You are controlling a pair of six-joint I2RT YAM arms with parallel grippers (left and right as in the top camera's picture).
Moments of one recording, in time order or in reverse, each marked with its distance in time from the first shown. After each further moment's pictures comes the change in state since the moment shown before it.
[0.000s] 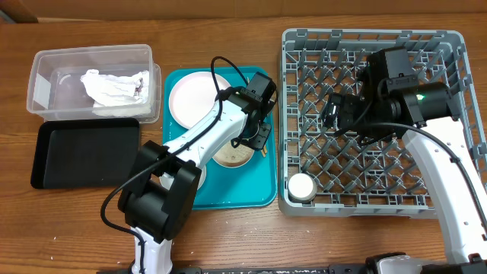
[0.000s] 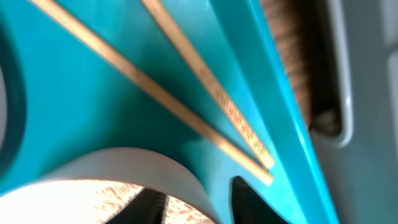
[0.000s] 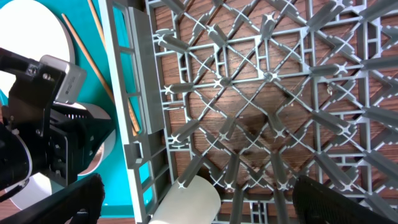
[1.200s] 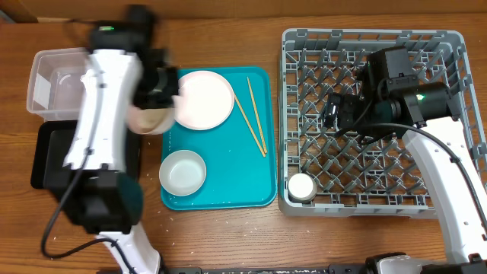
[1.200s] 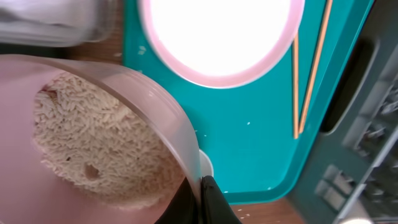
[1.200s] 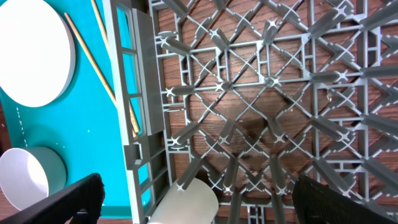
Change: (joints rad) left arm 0.528 -0.069 0.526 -0.672 0.158 -0.087; right arm 0.000 0.000 0.000 0.010 0.000 -0.026
